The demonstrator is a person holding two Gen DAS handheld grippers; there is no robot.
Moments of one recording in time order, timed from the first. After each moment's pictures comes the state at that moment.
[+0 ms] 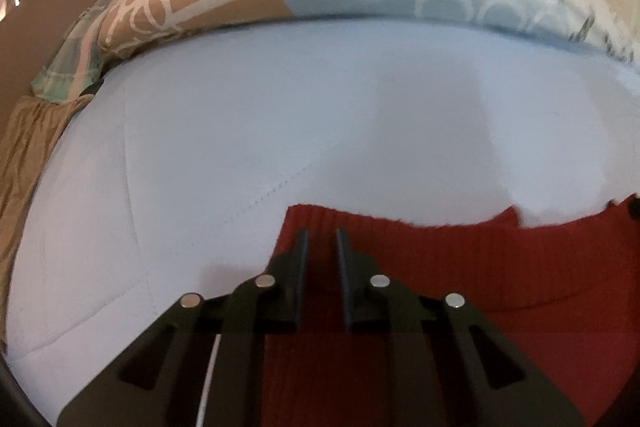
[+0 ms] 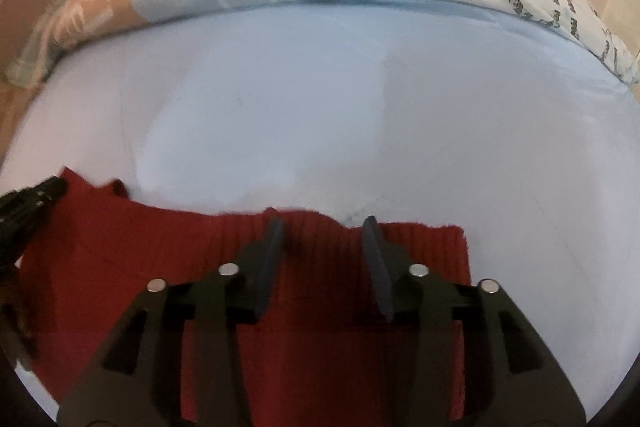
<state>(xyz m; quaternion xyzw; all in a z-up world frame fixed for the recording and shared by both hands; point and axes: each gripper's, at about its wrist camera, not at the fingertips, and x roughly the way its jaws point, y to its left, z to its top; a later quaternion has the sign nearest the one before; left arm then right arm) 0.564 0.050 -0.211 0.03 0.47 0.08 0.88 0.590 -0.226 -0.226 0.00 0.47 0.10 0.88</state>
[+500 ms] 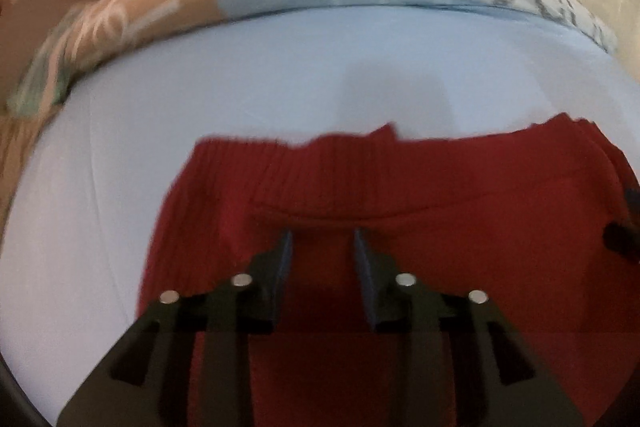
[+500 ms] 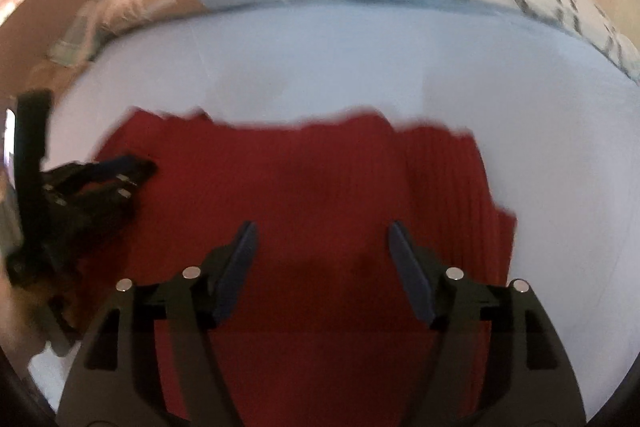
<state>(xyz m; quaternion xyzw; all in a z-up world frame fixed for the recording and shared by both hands) 0.511 -0.003 -0.225 0.05 0.47 0.02 0.88 0.505 -0.218 -0.236 0.00 0.48 0.12 0.87</state>
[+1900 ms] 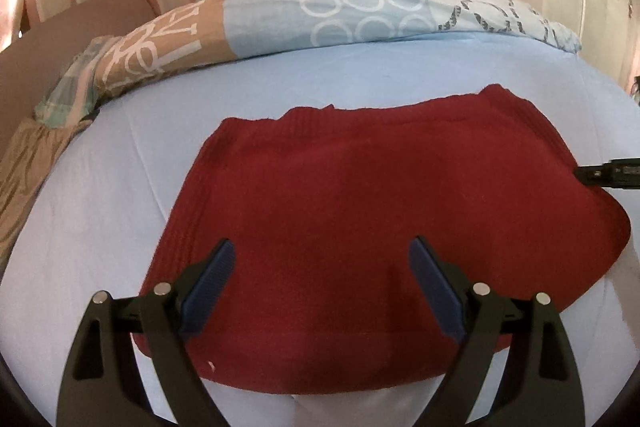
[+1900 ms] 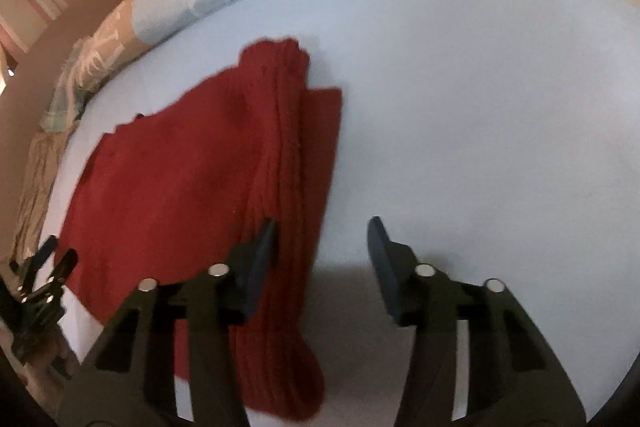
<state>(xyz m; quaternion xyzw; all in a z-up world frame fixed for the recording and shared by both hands) 0.370 -0.047 -0.187 0.08 0.39 0.01 0.92 0.457 -0.351 -0.268 0.14 0.51 0.10 0.85</state>
